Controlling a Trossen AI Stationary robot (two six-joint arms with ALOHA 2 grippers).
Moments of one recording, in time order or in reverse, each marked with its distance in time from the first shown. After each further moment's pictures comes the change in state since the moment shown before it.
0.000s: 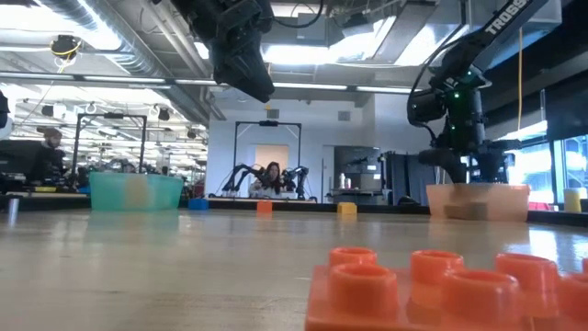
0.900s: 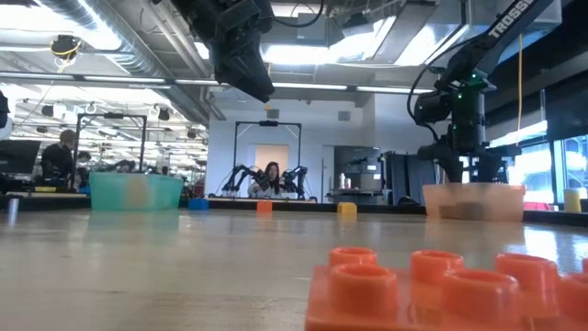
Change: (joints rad) left arm 0.000 0.000 0.000 0.000 0.000 0.036; right arm -0.098 0.000 0.009 0.032 -0.142 -0.048
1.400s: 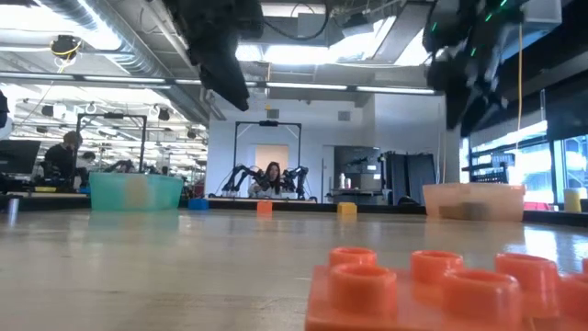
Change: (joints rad) left arm -0.064 0.000 0.000 -0.158 0.129 -0.044; right arm 0.316 -0.372 0.092 -0.219 -0.149 -0.270
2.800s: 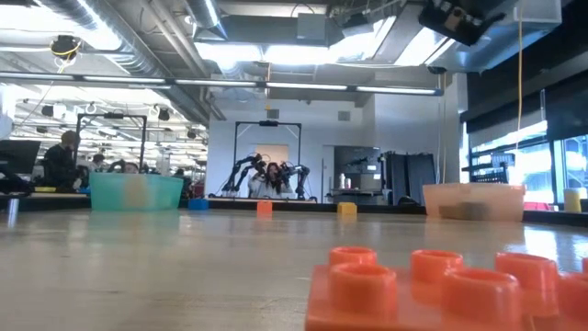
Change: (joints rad) left arm -0.887 0.003 0.000 -0.052 -0.119 -0.773; right arm 1.182 0.460 0.242 0.544 -0.056 0.259
